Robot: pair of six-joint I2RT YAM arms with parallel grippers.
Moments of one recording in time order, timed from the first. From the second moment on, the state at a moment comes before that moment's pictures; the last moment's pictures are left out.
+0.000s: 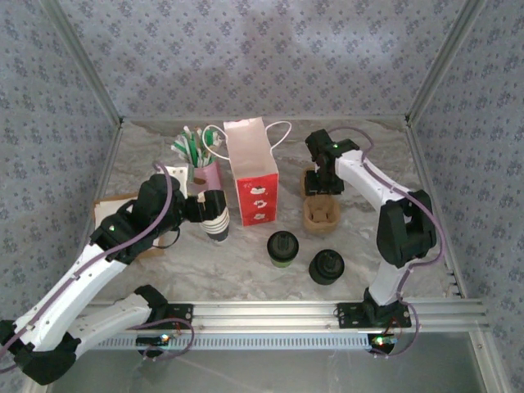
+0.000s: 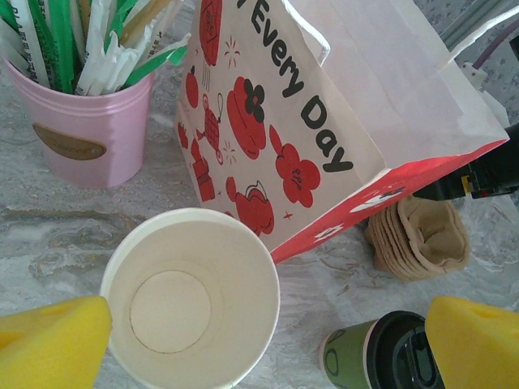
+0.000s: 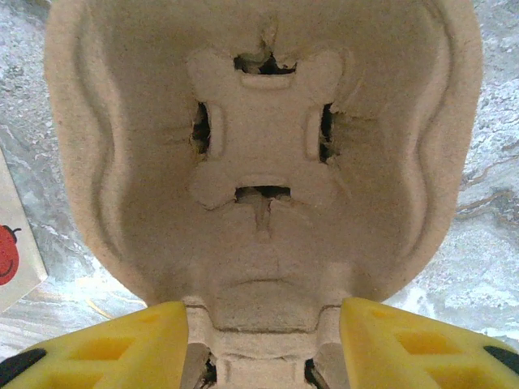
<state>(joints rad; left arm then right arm) -0.70 0.86 1.05 -0.78 -0.13 -0.58 0.40 1.77 1.45 -1.04 0.07 0.34</state>
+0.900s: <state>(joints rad) -0.69 0.87 1.04 -0.78 -0.13 -0.58 0.40 1.79 1.45 -1.04 0.06 0.32</state>
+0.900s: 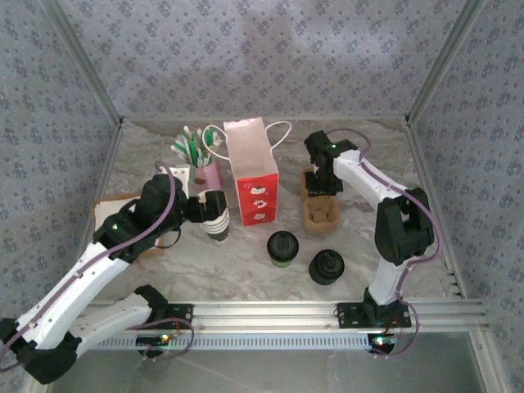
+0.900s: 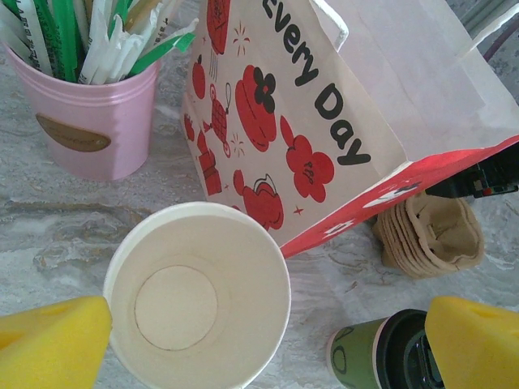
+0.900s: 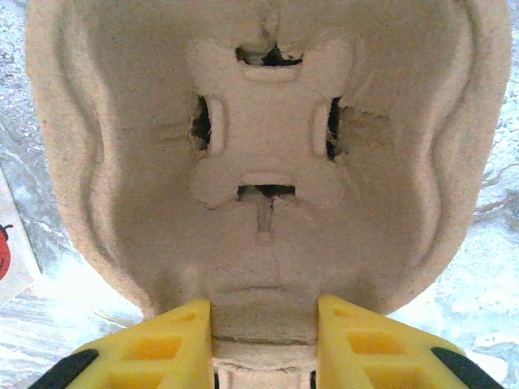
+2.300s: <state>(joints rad) -0.61 1.28 1.67 -0.89 -0.17 -0.44 0.40 1.39 1.59 -1.14 -0.07 0.32</state>
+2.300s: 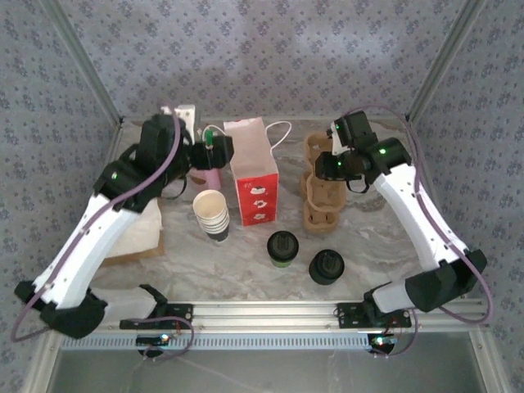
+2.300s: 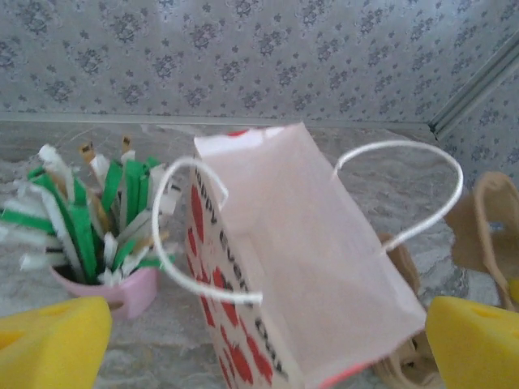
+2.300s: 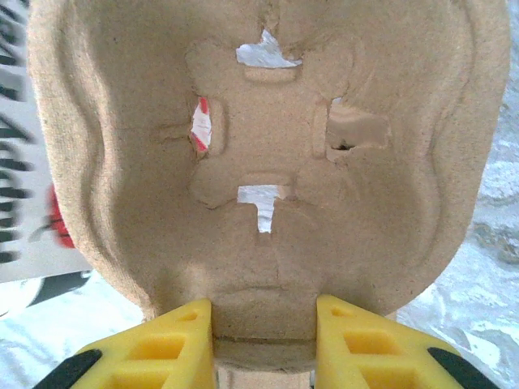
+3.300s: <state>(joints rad) -0.26 2.40 2.82 -1.08 0.51 -0.59 0.39 1.43 1.90 -0.99 -0.51 0.49</state>
